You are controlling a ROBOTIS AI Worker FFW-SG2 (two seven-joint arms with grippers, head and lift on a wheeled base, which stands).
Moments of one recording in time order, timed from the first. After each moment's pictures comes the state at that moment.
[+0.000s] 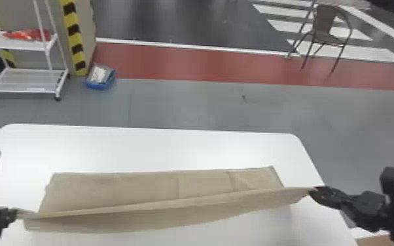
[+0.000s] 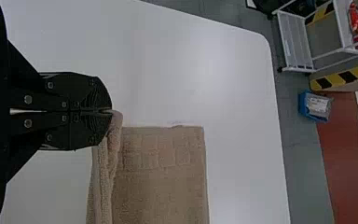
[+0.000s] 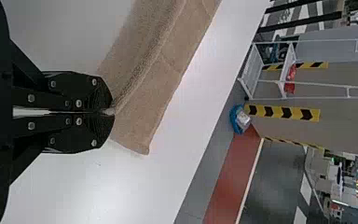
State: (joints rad) left arm 0.11 0.18 0.02 -2.23 -0.12 1.57 -0.11; right arm 0.12 -0.30 -0.67 -1.47 0.30 0.13 1.23
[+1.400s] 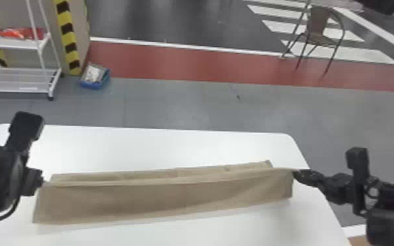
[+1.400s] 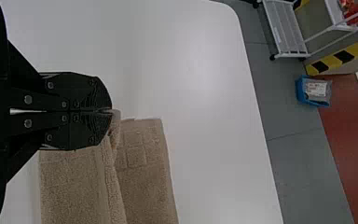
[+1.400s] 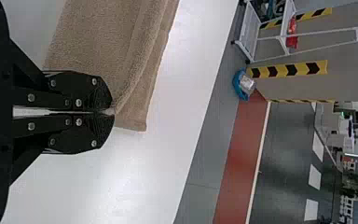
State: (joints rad) left arm -0.21 0.16 -0.15 -1.81 -0.14 1.48 -0.07; right arm -0.15 -0.31 -0.62 -1.15 0.40 0.18 1.06
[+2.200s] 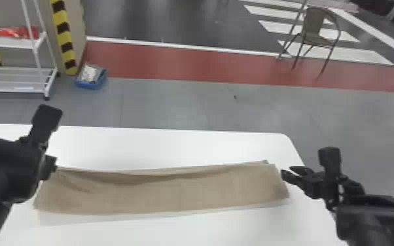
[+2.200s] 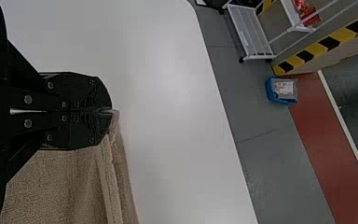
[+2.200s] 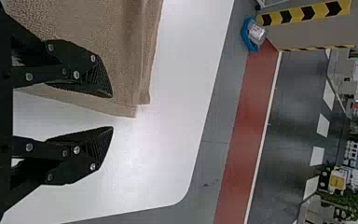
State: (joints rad) left arm -0.31 0.14 -0.22 -1.55 -0.14 1.23 0.00; right arm -0.22 -0.28 -0.52 -1.02 0.39 0.17 0.71
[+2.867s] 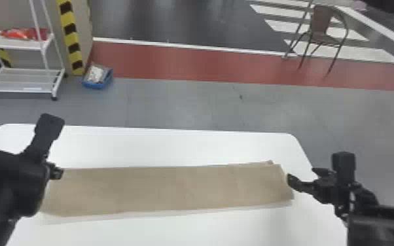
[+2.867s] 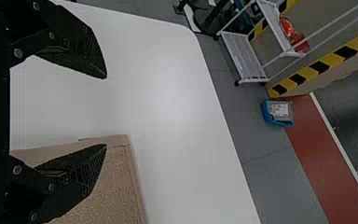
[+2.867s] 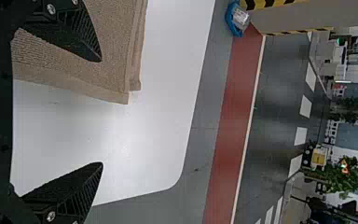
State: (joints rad) left arm -0.24 0.15 -0.21 -1.58 -0.19 1.17 0.08; right arm -0.13 -0.25 -0.53 -1.13 0.30 0.18 0.65
